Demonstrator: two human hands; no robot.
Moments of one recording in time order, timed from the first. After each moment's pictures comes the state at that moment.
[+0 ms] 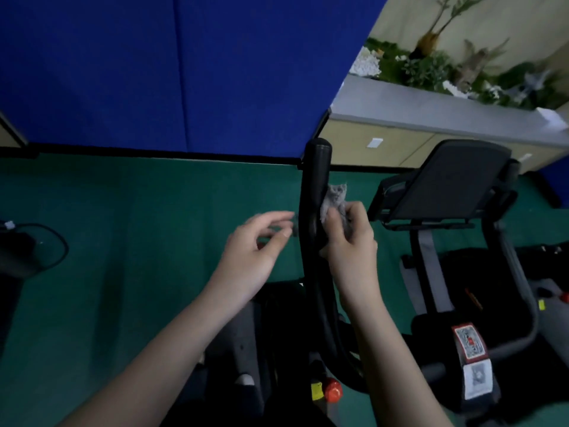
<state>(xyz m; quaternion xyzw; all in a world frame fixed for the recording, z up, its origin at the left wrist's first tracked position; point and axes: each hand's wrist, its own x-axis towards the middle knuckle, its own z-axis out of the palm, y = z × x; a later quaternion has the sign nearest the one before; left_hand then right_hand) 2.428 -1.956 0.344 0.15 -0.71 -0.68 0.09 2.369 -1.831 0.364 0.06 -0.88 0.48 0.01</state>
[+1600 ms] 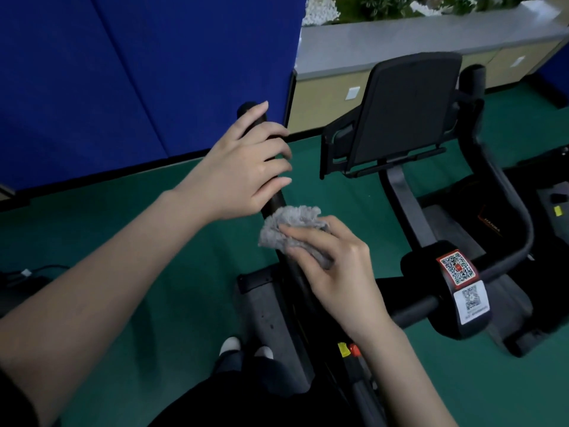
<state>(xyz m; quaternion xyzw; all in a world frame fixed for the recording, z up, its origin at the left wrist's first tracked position) 2.345 -1.977 0.376 -0.31 -0.93 0.00 0.22 2.427 -1.782 0.359 0.19 -0.87 0.46 0.04</state>
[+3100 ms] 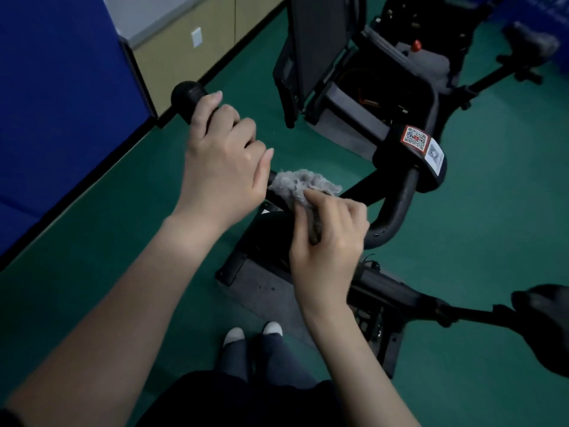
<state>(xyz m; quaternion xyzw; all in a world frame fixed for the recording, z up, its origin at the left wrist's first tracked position) 2.331 -1.982 0.356 -0.39 -0.87 -0.08 0.29 2.464 -1.907 0.334 -0.25 -0.86 0.21 0.39</state>
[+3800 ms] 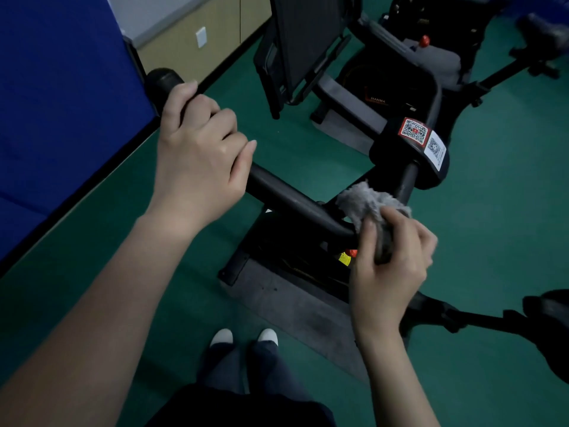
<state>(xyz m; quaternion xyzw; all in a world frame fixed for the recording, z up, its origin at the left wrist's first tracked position) 2.327 -1.984 0.344 -0.38 -0.86 -0.07 0.33 2.515 -1.853 0.317 -0.34 -0.81 0.23 0.42</state>
